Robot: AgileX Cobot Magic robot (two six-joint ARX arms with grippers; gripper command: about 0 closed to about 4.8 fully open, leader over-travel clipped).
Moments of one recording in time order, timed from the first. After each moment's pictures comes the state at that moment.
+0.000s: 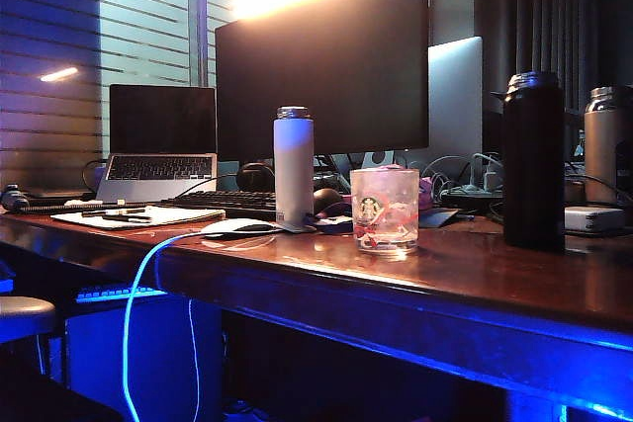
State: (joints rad) left arm 0.02 0.00 0.02 -0.20 0.09 0.07; right arm -0.11 0.00 0.01 -0.17 -0.06 0.00
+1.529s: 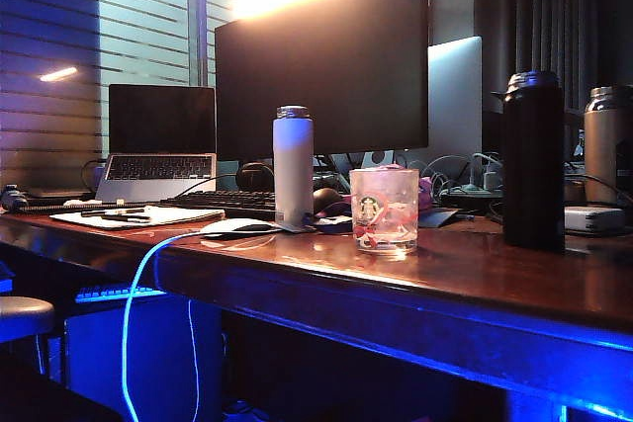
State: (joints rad) left arm 0.02 0.71 1.01 -0.29 0.33 0.08; right arm -0.08 0.20 0.31 -0.14 -0.06 0.22
